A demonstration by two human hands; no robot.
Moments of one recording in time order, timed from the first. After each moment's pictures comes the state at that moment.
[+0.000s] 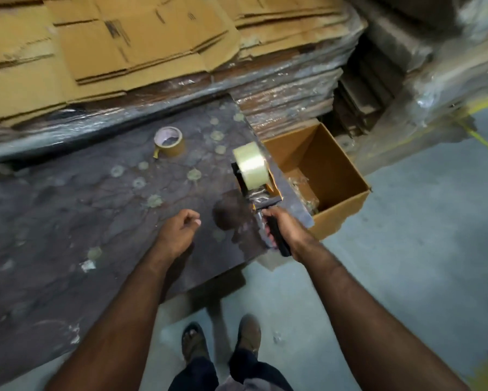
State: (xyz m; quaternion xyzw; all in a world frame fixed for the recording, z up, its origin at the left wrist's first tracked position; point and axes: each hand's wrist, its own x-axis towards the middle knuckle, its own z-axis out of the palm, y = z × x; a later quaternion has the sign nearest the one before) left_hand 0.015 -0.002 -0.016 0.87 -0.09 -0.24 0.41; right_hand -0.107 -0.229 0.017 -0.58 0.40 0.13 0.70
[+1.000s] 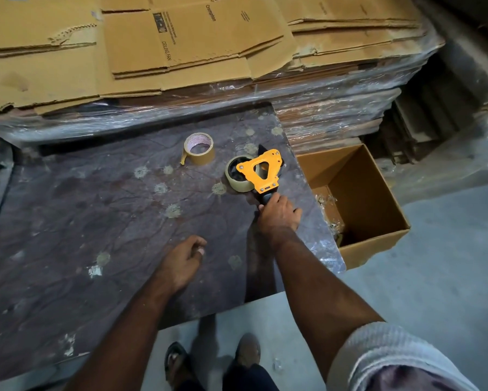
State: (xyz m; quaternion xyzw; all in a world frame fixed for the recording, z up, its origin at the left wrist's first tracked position) left_hand 0.035 0.021 -0.038 0.90 -0.10 -0.24 0.35; right_hand 0.054 -0.225 -0.070 -0.94 0.32 0.07 0.12
